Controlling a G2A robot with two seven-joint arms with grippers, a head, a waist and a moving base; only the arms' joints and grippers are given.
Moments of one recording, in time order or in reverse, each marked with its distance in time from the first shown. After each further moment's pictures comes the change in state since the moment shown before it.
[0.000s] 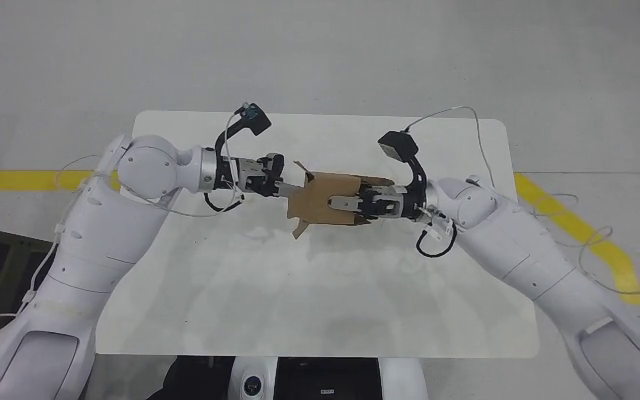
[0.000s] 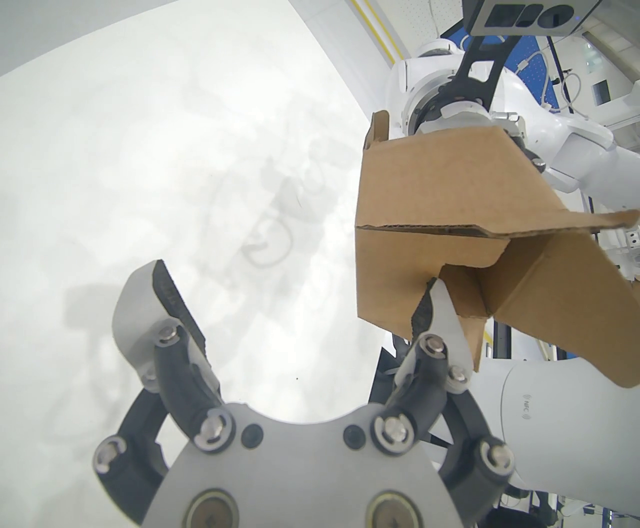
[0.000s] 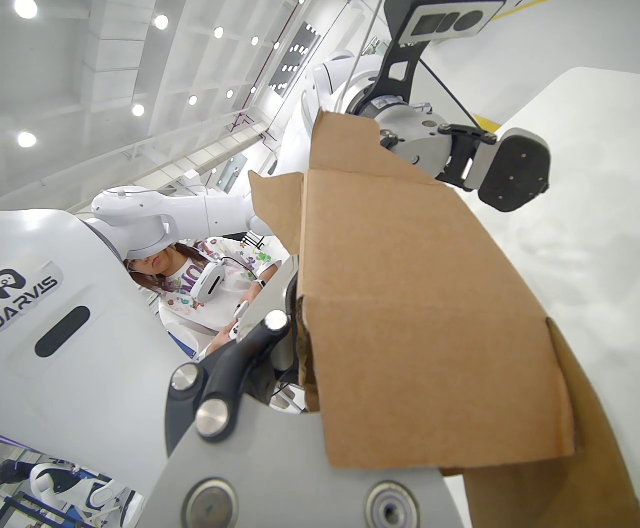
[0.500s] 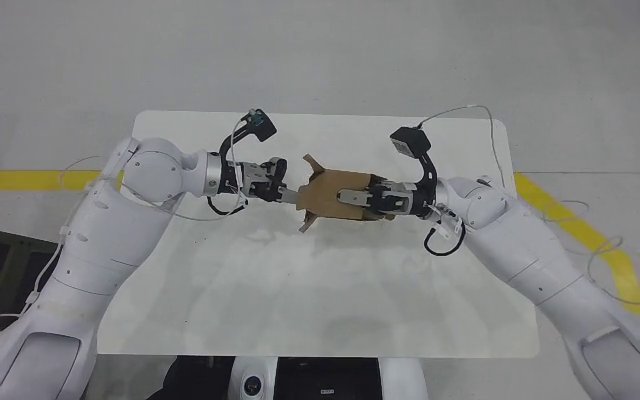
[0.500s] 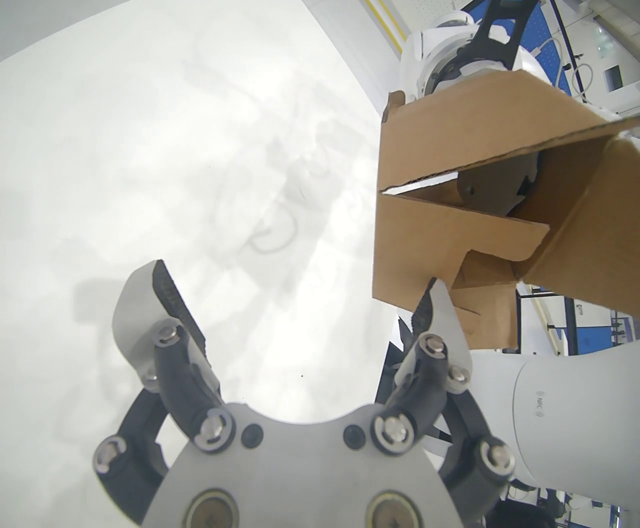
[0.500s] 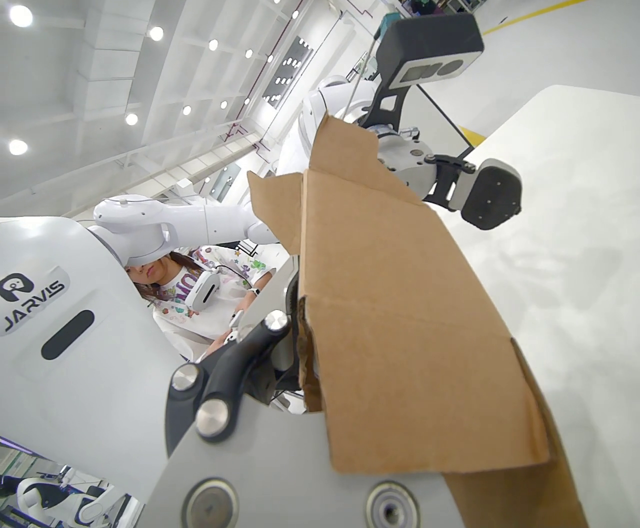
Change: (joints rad) left arm 0.010 -0.003 0.015 -0.016 0.034 -0.010 0.001; right arm -0.061 0.009 0.114 -0.026 -0.028 0.034 0.034
